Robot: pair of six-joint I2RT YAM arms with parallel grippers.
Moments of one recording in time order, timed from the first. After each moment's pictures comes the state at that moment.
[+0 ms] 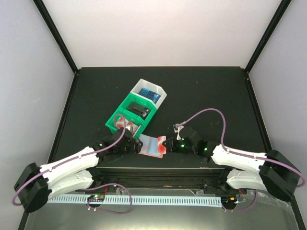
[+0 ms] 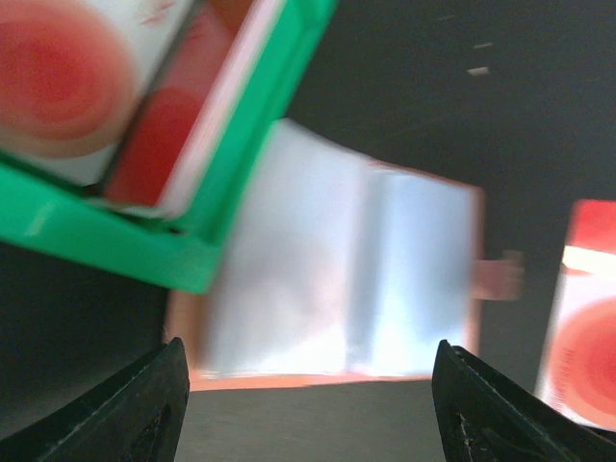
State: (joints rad) left arm -0.81 0.93 0.45 -0.38 -0.03 -0.86; right arm 0.93 1.15 0.46 0.07 -0.15 0.97
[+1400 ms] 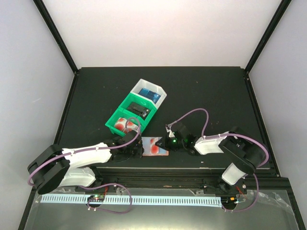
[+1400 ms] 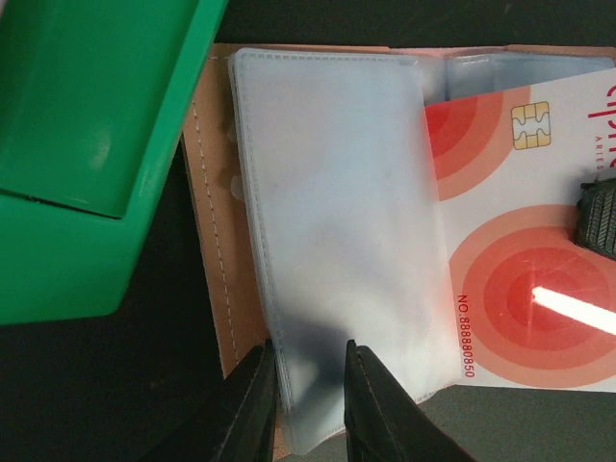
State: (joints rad) left arm -0.87 1.23 0.43 -0.22 0.00 -0.83; right arm 0.85 1.60 0.52 0.38 -0.38 1.08
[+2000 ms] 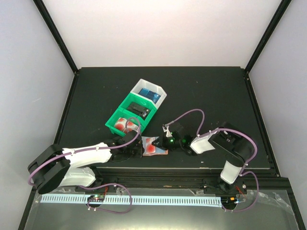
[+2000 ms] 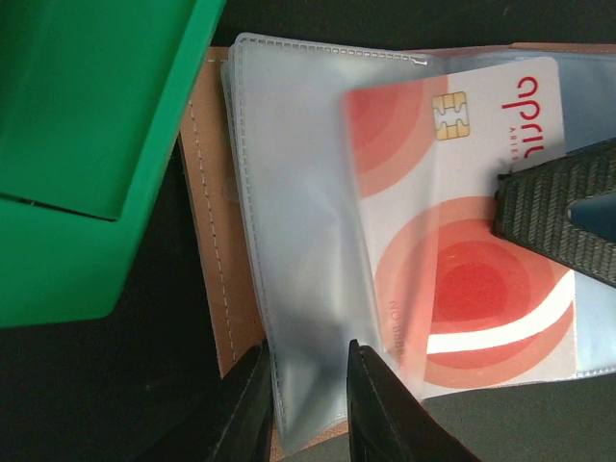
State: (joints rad) left arm -0.87 1.23 0.43 -0.21 0.00 -0.83; right arm 0.85 1.73 0.54 0.54 -0.42 1.11
